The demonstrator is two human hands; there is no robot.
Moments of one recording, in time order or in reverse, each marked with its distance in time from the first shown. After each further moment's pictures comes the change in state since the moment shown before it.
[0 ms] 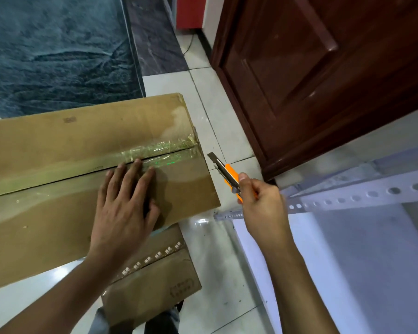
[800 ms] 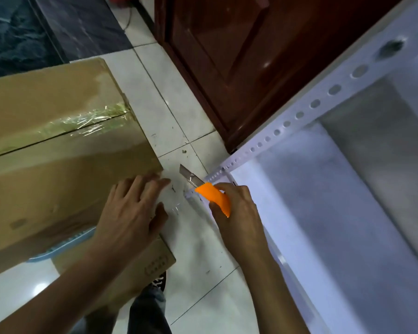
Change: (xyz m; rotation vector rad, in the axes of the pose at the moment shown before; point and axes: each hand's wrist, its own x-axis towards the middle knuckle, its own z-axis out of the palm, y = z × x) left_hand -0.033 0.099 0.009 -0.198 -0.093 0.365; right_hand -0.075 0.108 -0.033 -0.204 0.036 -0.074
